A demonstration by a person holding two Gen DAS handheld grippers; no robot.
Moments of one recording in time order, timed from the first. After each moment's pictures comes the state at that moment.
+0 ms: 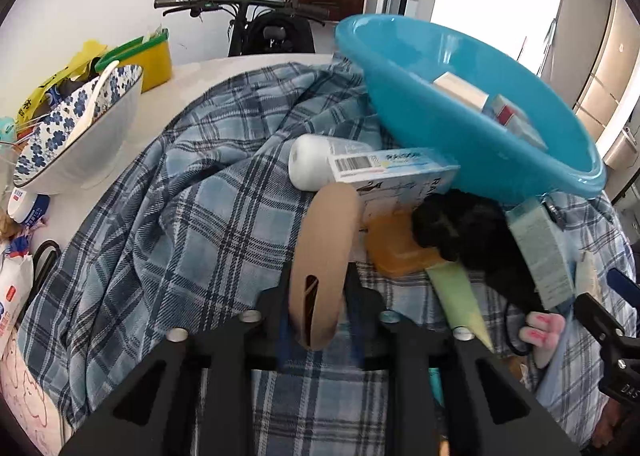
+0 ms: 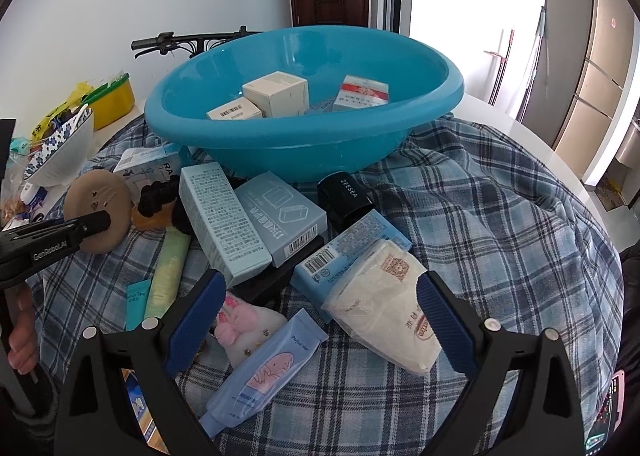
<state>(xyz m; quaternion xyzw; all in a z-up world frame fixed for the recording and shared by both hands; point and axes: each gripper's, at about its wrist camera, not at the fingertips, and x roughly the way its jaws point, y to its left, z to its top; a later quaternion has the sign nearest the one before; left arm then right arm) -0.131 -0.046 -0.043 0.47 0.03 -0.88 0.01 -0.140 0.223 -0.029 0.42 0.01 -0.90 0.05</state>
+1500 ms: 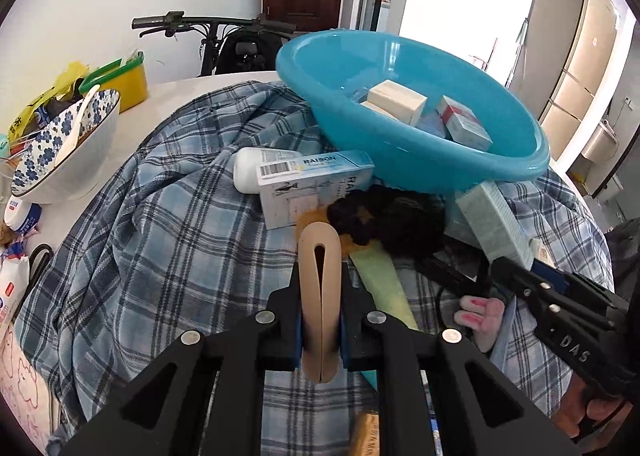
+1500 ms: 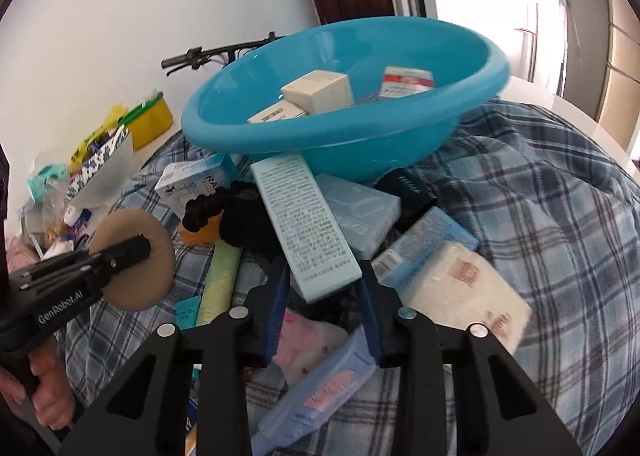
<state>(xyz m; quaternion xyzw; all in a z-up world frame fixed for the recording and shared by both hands) -0.101 -0.003 -0.015 0.44 0.03 -0.89 -0.03 -0.147 0.221 -0.032 0.42 -0.08 -0.90 0.13</state>
